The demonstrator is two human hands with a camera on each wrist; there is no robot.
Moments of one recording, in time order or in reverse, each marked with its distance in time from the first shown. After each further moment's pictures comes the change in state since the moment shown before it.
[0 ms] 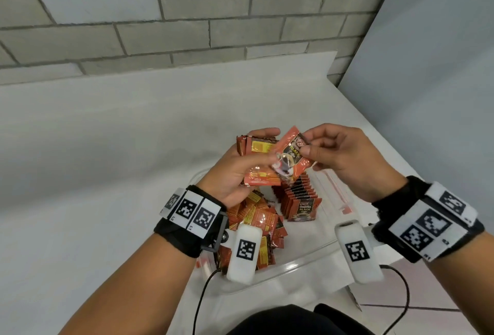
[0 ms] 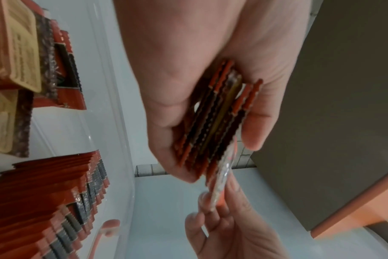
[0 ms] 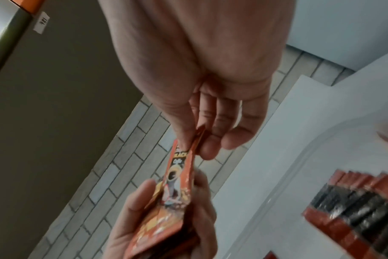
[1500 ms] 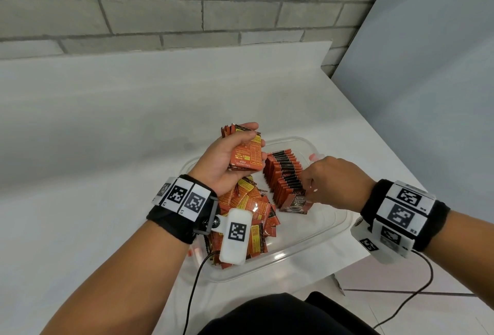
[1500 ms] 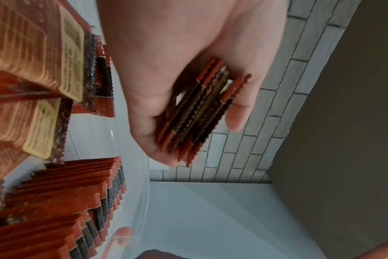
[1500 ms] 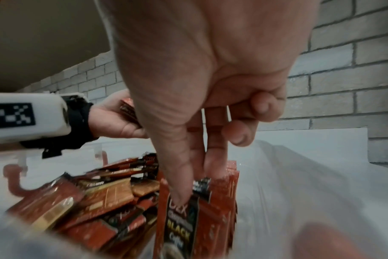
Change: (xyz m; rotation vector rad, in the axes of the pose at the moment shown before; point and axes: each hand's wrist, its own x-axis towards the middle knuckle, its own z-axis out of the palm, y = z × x) left_hand 0.011 -0.011 -0.021 -0.107 0.200 -0.070; right_hand -0.007 0.048 -0.005 -1.349 -0.391 -0.027
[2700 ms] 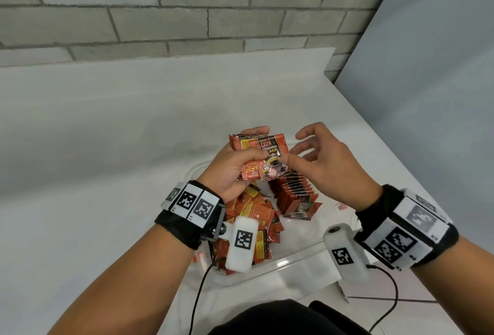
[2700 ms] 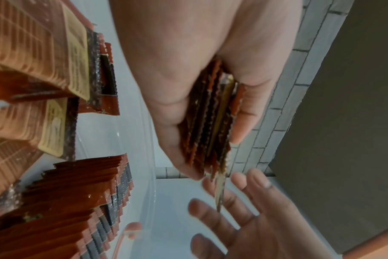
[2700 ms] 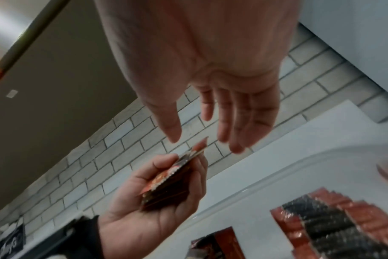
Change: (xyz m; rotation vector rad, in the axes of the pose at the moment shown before) left_hand -0.002 -0.004 0.004 0.020 -0.123 0.058; right_hand 0.003 -0.034 -0.031 0.898 0.419 0.103
